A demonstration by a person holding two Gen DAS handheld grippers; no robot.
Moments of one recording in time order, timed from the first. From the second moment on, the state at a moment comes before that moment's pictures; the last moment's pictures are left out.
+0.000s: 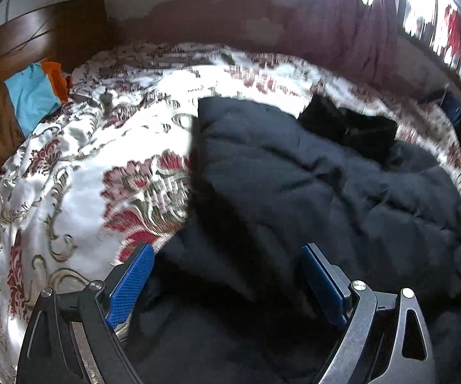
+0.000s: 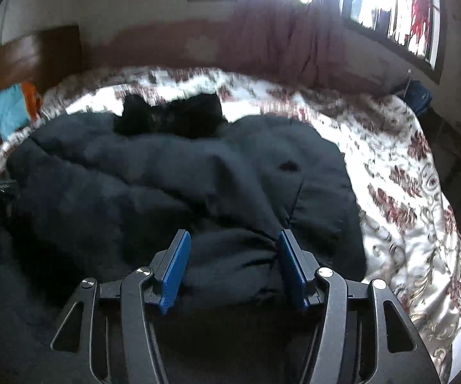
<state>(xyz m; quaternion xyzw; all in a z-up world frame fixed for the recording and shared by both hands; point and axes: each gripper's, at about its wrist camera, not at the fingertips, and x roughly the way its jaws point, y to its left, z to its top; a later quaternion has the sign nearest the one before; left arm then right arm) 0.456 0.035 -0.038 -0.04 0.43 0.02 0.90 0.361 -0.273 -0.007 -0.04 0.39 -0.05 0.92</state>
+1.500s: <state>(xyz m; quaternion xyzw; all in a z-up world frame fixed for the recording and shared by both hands) 0.700 -0.072 -0.032 -0.05 0.39 -0.14 0.91 0.615 -0.256 -0.017 0.06 0.41 0.06 0.91</state>
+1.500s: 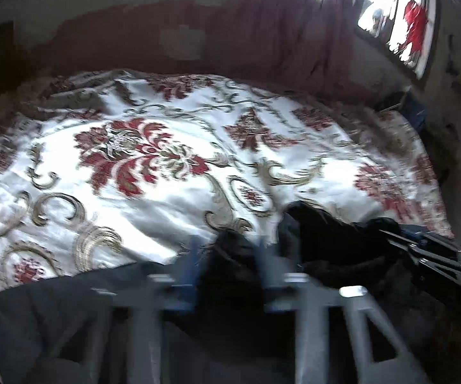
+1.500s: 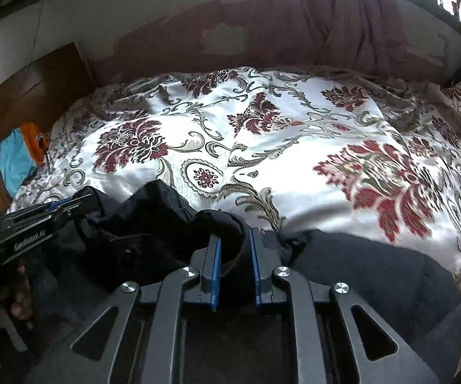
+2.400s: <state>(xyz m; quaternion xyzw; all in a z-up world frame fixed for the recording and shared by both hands) 0.640 -0.048 -0.070 -0.03 0.42 -0.12 0.90 0.548 -0.276 -0.042 0.05 0.43 0.06 0.90</state>
